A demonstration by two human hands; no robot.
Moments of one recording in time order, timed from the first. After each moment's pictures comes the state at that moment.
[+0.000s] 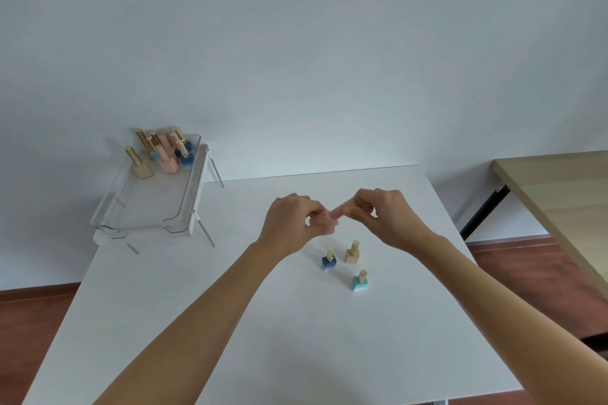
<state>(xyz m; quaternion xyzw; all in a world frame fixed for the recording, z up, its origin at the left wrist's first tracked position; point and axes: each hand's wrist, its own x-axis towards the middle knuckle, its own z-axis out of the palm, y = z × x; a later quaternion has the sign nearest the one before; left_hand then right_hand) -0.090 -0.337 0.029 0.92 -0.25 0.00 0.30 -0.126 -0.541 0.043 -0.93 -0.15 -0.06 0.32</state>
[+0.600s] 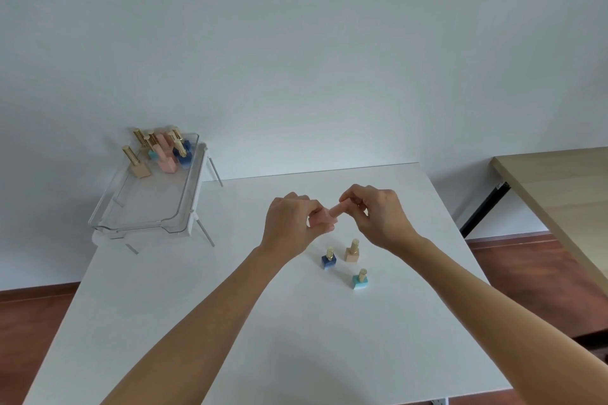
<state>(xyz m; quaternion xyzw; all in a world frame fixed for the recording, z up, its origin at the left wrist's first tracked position) -0.088 -0.342 0.016 0.92 -0.25 0.09 0.29 -0.119 -0.527 0.028 -0.93 -0.11 -0.15 0.31</state>
